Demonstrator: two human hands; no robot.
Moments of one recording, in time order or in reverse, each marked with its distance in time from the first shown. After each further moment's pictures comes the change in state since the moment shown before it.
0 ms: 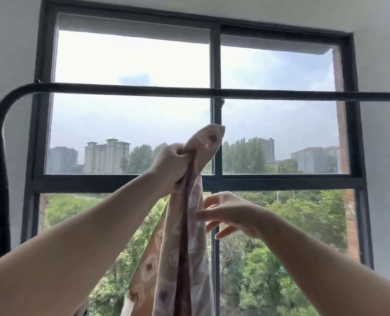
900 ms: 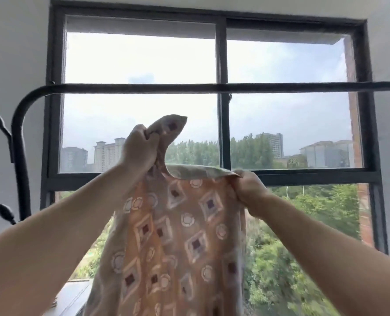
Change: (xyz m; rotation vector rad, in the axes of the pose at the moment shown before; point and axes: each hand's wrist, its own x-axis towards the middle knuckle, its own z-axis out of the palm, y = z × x) left_hand 0.001 0.001 -0.062 0.281 0.371 0.201; right_hand 0.023 0.003 -0.013 0.271 0.513 -0.101
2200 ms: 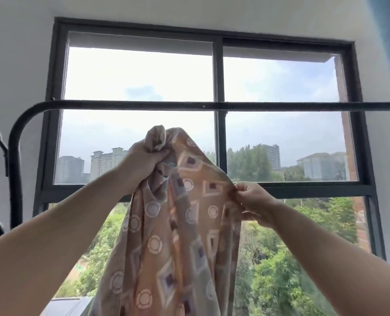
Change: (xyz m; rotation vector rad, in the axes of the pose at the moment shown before) left_hand -0.003 0.017 -0.004 -0.379 -0.294 -0.158; right_hand 0.003 -0.010 -0.027 0.003 -0.166 0.165
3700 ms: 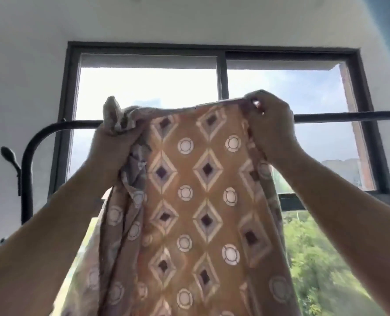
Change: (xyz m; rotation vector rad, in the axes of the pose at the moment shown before) left_hand 0.013 0.034 -0.040 -0.229 0.124 0.224; right_hand -0.003 -0.118 -0.013 -0.154 0.650 -0.931
